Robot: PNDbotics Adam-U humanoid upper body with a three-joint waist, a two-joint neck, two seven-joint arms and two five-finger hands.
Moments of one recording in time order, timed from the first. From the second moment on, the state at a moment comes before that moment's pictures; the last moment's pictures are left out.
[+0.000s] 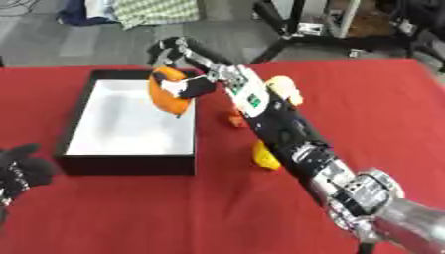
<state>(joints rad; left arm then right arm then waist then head) -0.35 0.13 -0.26 -1.72 0.00 0.11 -0.18 -0.92 -0.30 0.04 -0.92 0.53 -0.68 0.25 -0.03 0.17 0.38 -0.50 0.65</state>
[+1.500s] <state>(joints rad) -0.35 0.12 -0.26 -1.72 0.00 0.11 -0.19 -0.91 -0.30 0.05 -0.91 0.54 -0.62 0.19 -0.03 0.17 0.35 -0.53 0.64</state>
